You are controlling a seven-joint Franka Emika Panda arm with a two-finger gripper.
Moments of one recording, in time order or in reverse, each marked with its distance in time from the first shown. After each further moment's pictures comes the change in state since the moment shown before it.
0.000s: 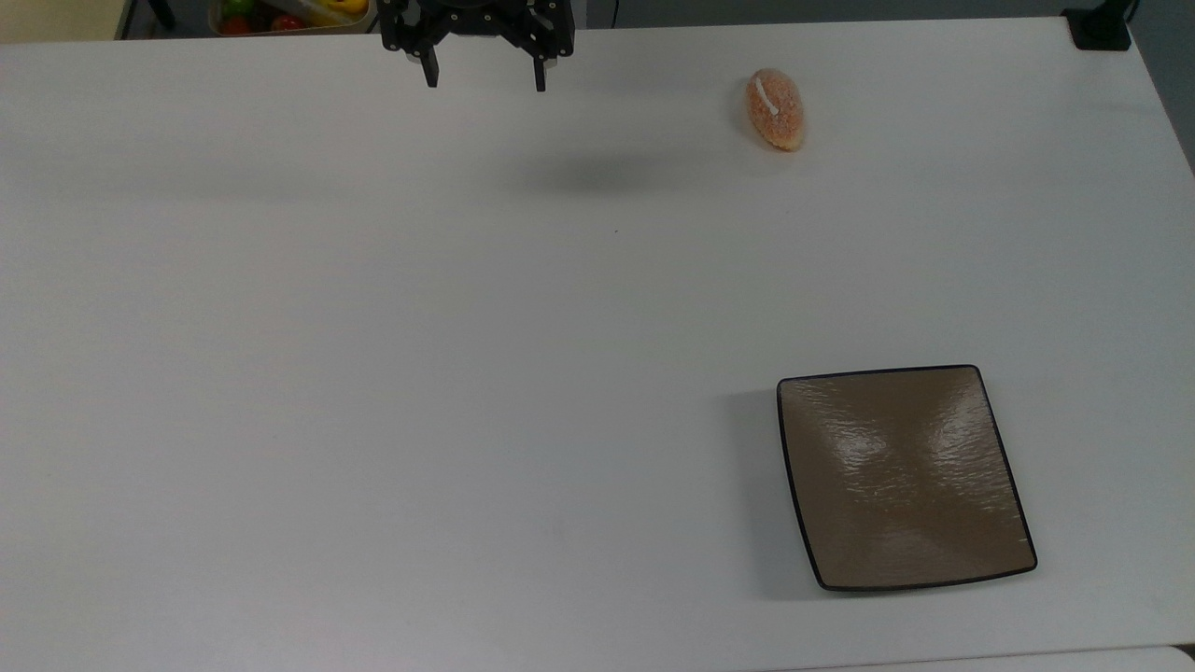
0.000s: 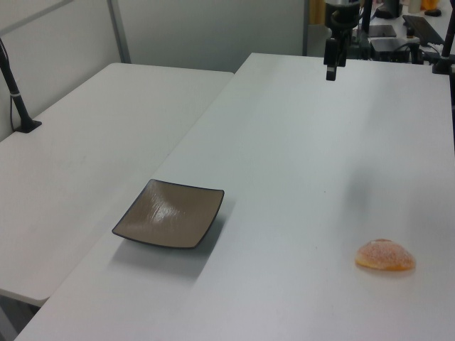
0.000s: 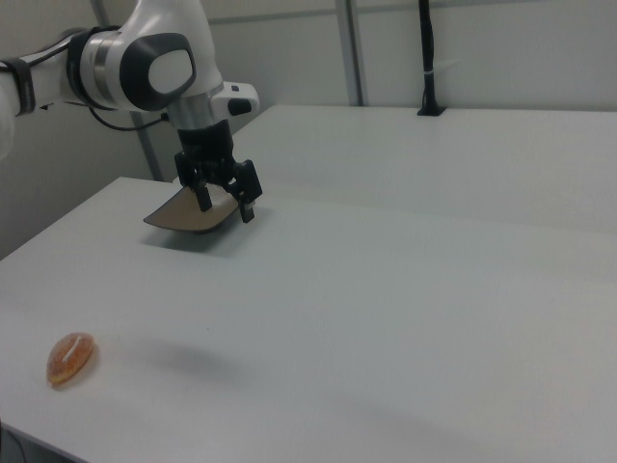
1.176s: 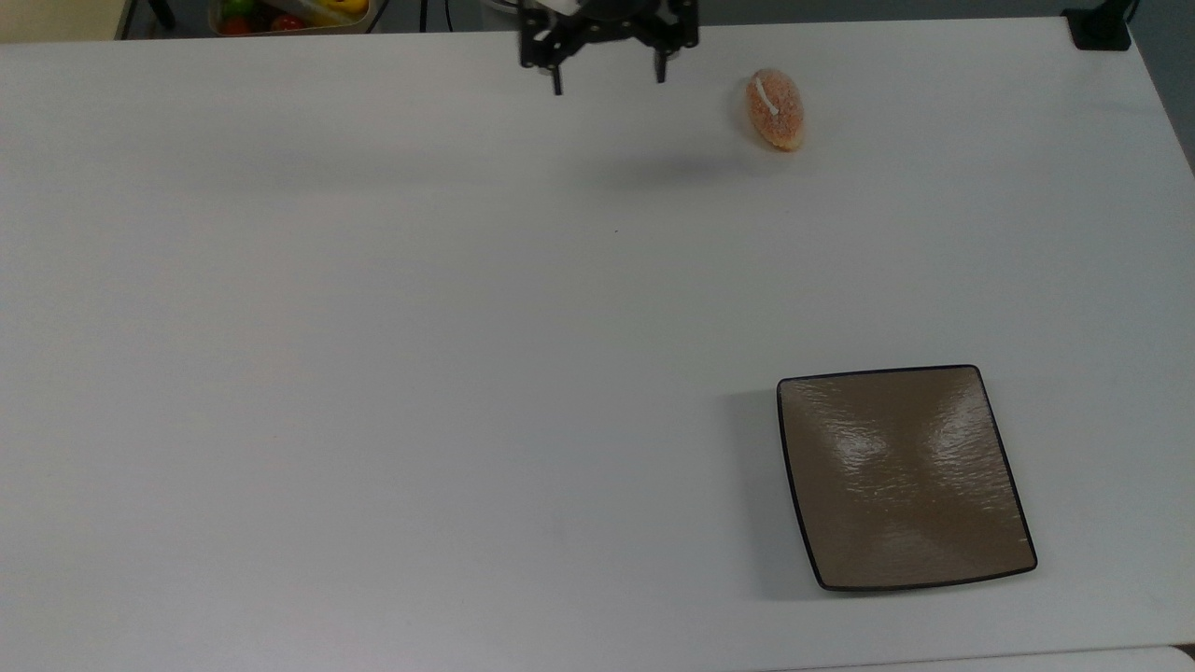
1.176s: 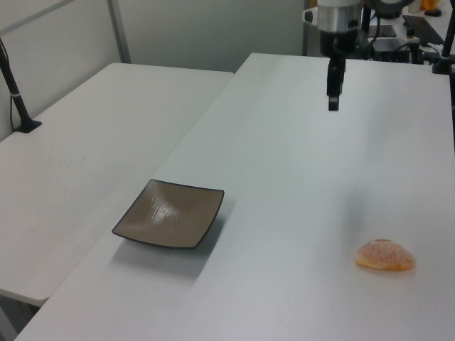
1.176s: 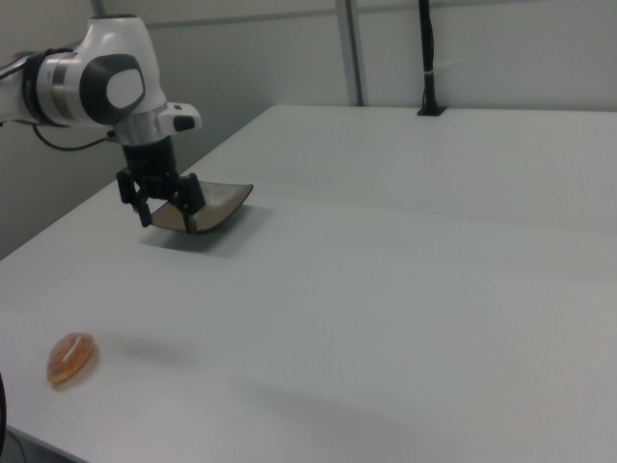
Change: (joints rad) arm 0.041 0.000 0.156 -0.061 0.018 0.000 0.000
